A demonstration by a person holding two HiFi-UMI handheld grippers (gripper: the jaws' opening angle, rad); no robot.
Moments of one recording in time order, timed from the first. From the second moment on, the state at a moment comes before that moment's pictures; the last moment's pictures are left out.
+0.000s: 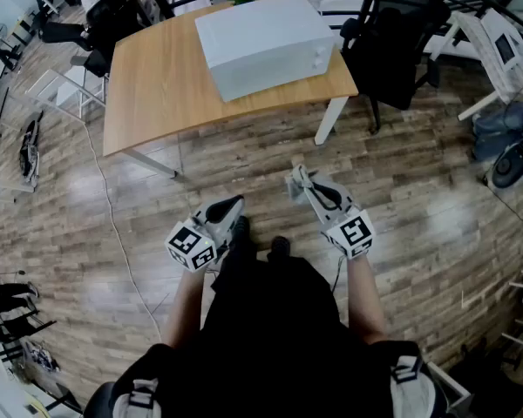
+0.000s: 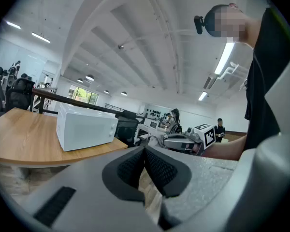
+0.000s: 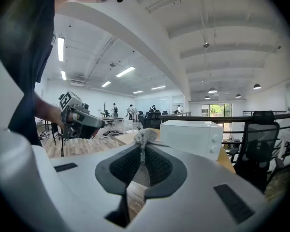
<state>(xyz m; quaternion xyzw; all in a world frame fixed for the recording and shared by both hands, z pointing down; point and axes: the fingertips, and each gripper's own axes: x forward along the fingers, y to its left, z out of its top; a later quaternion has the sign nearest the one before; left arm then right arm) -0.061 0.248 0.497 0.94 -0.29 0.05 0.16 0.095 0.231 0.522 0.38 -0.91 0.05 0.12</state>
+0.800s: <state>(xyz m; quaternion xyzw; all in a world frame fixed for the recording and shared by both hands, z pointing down) -0.077 0.249 0.492 0.94 -0.30 0.06 0.14 0.066 0.234 0.524 0.37 -0.92 0.04 0.13</state>
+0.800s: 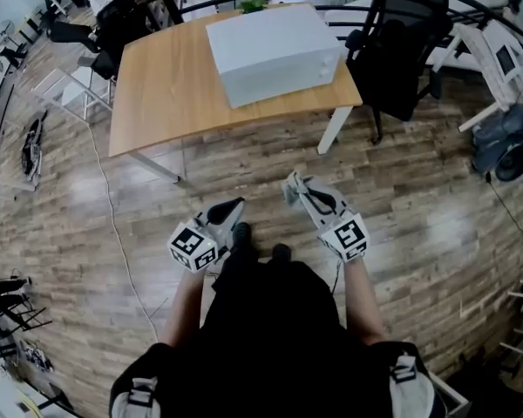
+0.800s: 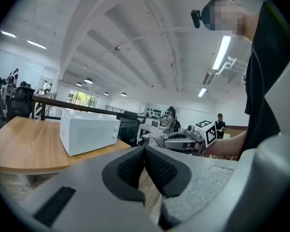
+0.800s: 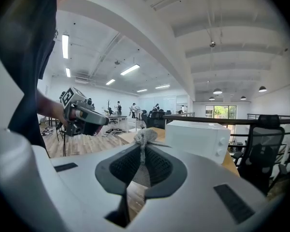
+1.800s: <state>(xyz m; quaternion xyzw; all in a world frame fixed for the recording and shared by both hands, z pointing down) -0.082 0.264 0.484 0.93 -0.33 0.06 0.13 0.059 0.239 0.517 0.34 -0.93 0.02 0.12</state>
